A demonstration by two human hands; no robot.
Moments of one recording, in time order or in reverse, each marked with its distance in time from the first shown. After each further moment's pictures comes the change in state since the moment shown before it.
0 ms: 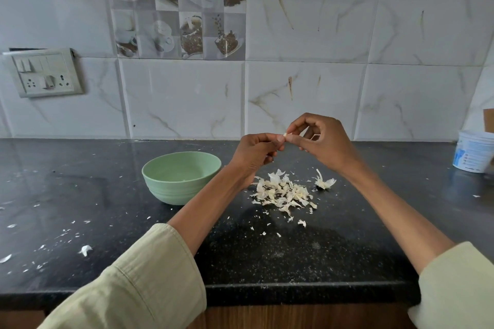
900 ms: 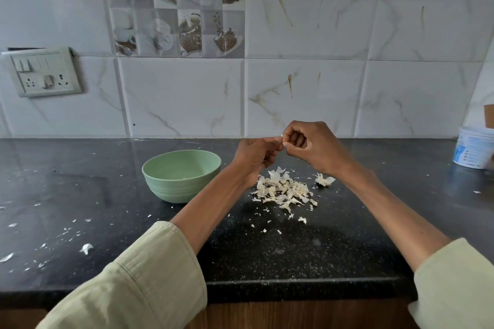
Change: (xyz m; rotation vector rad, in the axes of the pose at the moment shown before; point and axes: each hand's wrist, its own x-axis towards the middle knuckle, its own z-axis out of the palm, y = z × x) left_hand 0.003 -0.005 0.007 -0.132 0.126 -0.151; right_hand -0.003 -0.001 0.011 -0.145 -0.160 -0.076
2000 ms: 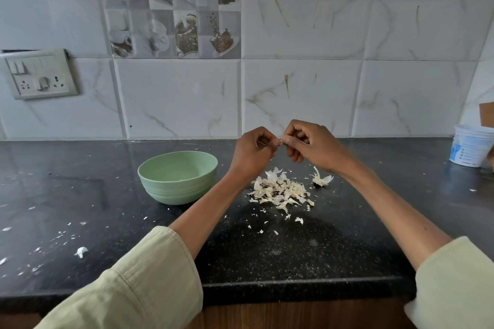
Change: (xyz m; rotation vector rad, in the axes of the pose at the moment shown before) left_hand -0.006 0.001 -0.002 0.594 0.051 0.416; right_hand 0.000 0.008 -0.004 0.145 -0.039 0.150
